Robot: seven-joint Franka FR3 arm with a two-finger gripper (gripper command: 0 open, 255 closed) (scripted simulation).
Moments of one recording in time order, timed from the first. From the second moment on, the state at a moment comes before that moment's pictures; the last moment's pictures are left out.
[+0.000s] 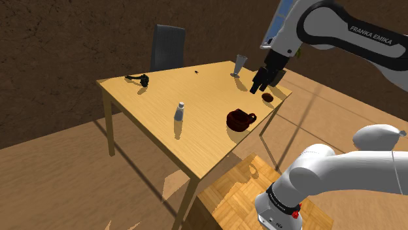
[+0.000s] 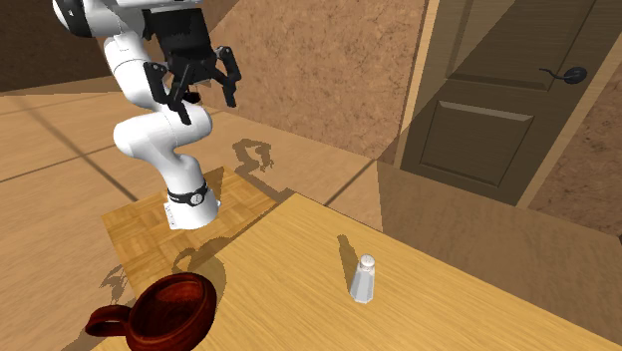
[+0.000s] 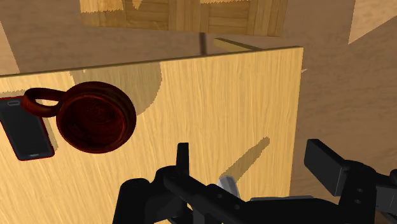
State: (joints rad) arm -0.02 -0.77 -0.03 -2.29 0.07 1.57 -0.10
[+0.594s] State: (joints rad) arm 0.00 -0.57 0.01 -2.29 0.10 1.77 -0.07
